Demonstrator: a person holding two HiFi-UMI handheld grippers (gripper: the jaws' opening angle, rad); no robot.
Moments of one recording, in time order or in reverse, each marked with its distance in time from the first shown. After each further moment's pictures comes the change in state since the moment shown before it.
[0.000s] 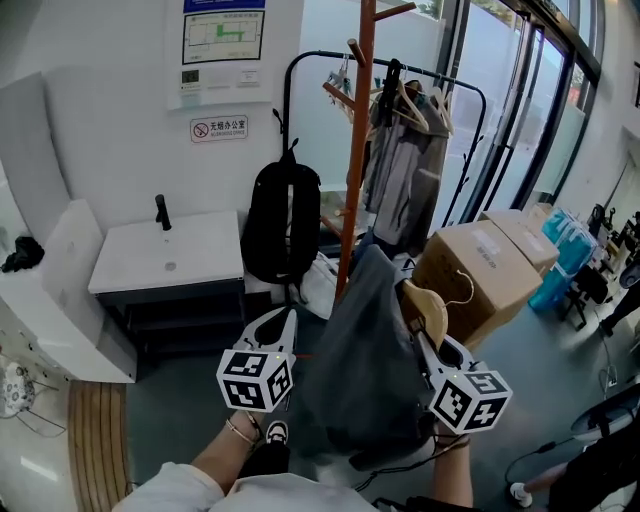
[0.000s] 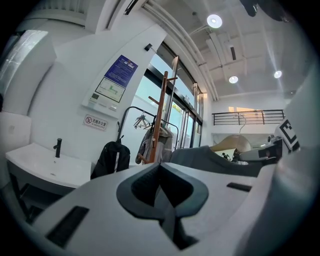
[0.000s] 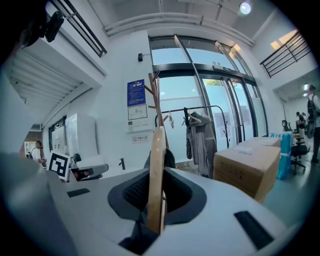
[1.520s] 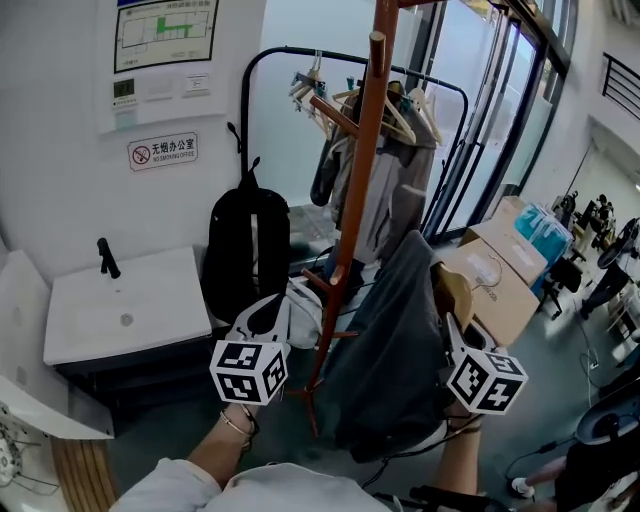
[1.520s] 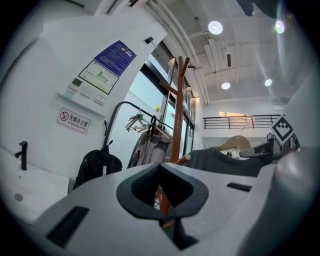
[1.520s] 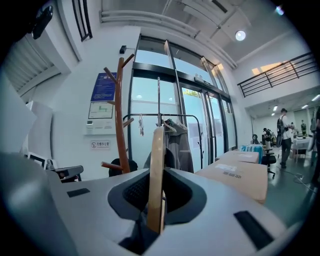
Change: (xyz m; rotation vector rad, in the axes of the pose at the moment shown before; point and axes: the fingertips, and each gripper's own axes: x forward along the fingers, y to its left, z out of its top) left arm 0.213 0.101 0.049 0.011 -0.041 -0.148; right arm 0.163 -0.106 0.077 -0.002 -0.064 -0.373
